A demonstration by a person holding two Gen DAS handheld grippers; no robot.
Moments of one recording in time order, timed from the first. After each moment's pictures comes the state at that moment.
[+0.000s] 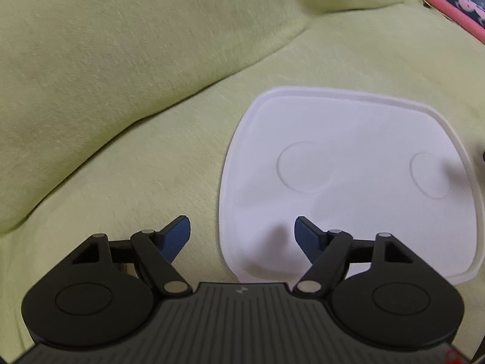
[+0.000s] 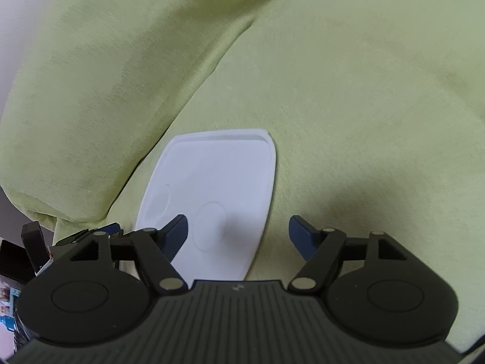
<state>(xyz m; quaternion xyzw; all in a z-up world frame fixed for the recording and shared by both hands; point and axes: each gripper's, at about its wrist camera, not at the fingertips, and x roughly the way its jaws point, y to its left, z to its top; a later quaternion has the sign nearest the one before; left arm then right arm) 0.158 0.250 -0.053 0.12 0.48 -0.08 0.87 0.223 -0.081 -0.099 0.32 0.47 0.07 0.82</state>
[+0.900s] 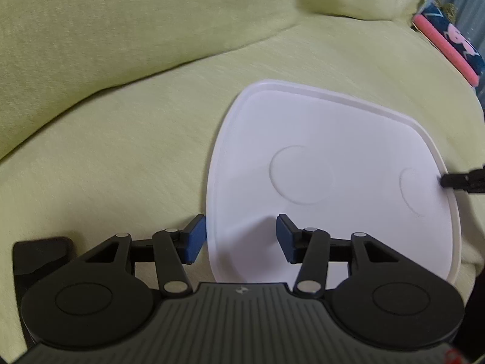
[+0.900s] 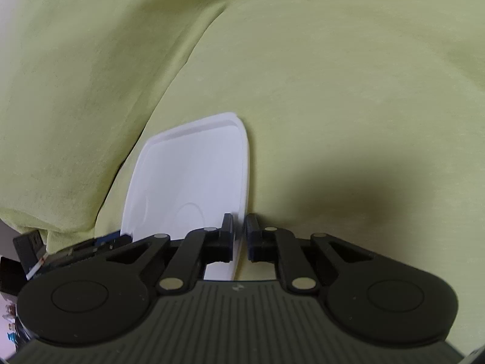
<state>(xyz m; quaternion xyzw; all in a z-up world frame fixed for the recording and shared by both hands) 0.177 0.264 -0.069 0.01 0.51 -0.14 0.85 0.231 -0.090 -0.118 0.34 0.48 0.03 0.81</state>
